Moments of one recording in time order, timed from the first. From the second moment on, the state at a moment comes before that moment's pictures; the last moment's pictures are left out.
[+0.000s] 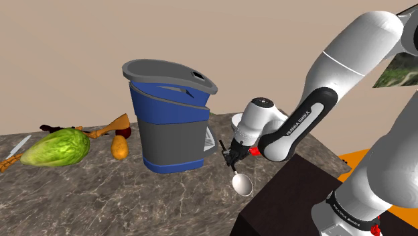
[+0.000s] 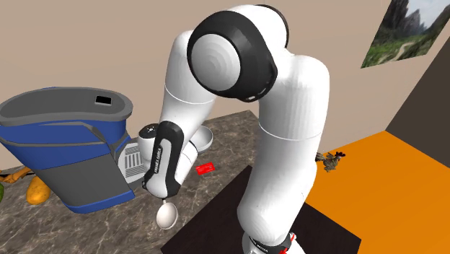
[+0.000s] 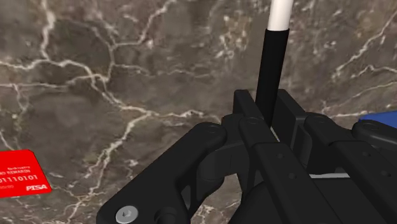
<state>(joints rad) 0.03 0.10 0.24 -2.75 -0.16 2.99 0.86</state>
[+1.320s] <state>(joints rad) 0.10 0.19 0.14 -2.73 -0.29 3.07 0.96</state>
